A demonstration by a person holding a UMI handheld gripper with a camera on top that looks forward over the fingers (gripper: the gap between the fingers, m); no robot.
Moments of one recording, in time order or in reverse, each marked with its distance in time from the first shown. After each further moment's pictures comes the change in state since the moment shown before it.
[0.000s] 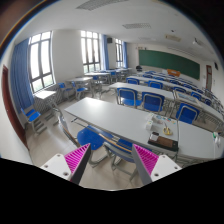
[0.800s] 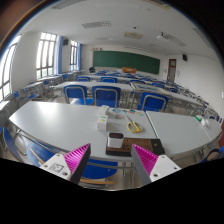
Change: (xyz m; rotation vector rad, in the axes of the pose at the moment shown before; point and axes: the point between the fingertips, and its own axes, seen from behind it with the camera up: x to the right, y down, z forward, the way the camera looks) arm 0.235 0.061 0.235 0.051 0.488 0.151
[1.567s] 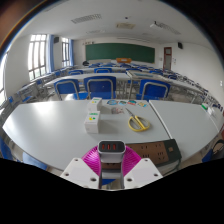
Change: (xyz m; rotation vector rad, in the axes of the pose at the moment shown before) arm 0.012 0.017 0.120 -0.091 0.016 0.092
